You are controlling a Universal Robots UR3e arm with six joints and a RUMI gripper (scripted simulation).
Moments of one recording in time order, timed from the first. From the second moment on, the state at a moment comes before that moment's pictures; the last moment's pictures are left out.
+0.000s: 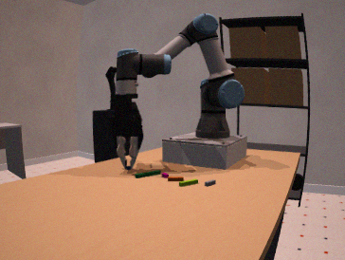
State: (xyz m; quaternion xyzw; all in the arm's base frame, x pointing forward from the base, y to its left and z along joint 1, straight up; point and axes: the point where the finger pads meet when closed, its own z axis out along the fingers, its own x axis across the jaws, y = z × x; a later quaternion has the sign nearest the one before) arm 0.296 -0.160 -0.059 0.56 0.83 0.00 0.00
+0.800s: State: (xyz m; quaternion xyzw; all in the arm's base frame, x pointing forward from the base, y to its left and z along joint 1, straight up) arm 0.296 -0.160 -0.057 0.56 0.83 0.00 0.00
